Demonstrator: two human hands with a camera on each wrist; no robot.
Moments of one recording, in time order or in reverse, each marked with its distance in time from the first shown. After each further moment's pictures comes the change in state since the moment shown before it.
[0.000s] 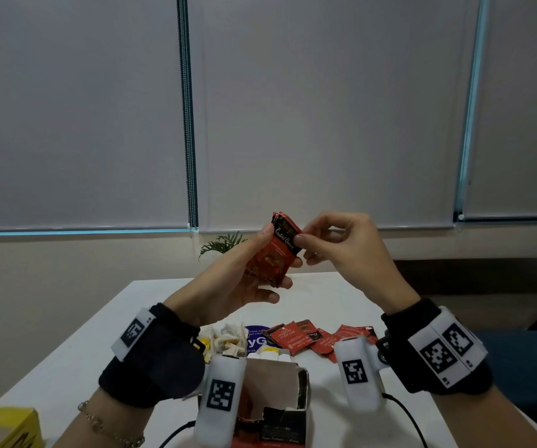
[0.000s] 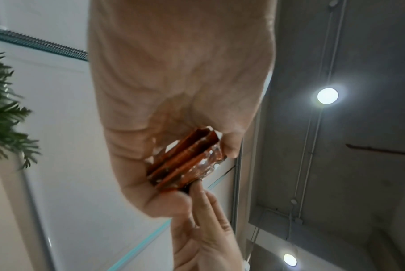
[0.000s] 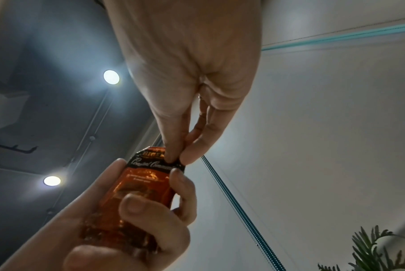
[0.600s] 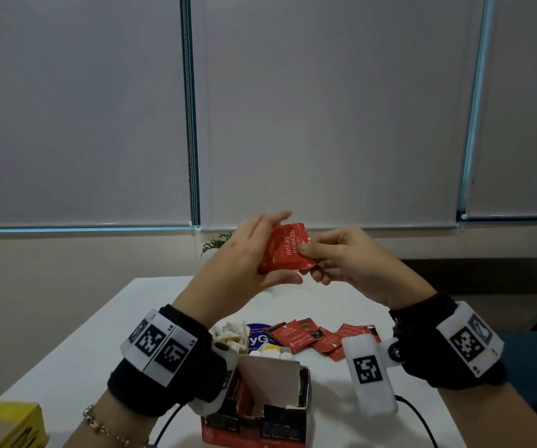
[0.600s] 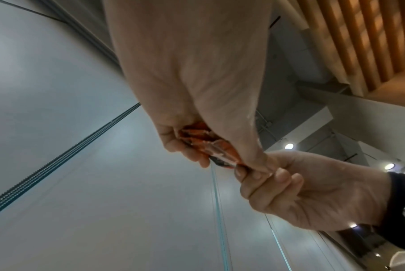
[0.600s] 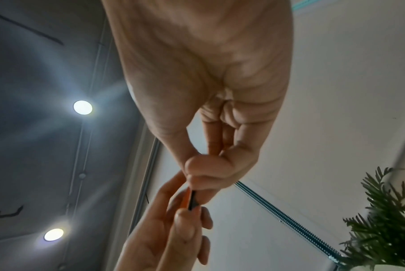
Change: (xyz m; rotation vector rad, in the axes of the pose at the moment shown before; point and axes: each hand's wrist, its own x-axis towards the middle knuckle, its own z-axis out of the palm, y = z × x) left_hand 0.007 -0.008 -0.010 1.205 0.245 0.591; right_hand -0.001 -0.008 -0.004 0.204 -0.243 0.428
